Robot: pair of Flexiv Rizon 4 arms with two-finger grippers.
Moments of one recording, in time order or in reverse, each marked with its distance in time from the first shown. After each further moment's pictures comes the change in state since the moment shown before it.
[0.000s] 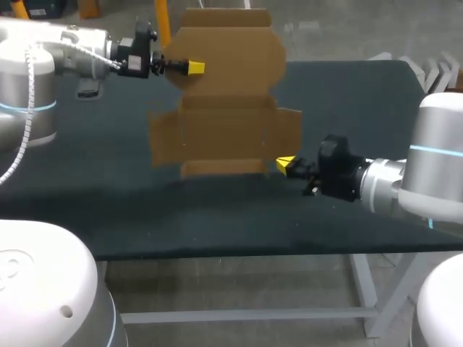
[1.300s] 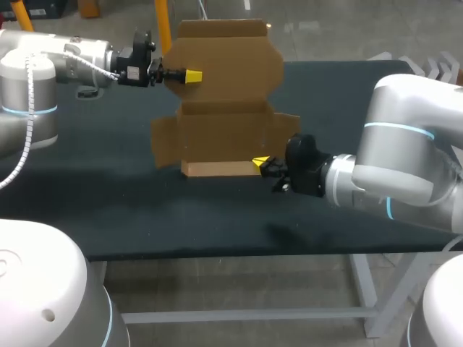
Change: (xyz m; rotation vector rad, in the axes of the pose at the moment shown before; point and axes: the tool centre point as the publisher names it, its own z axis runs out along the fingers) left arm -0.017 0.024 -0.001 0.031 0.100 0.086; right arm 0.005 -0.012 0.059 0.074 -0.034 0.013
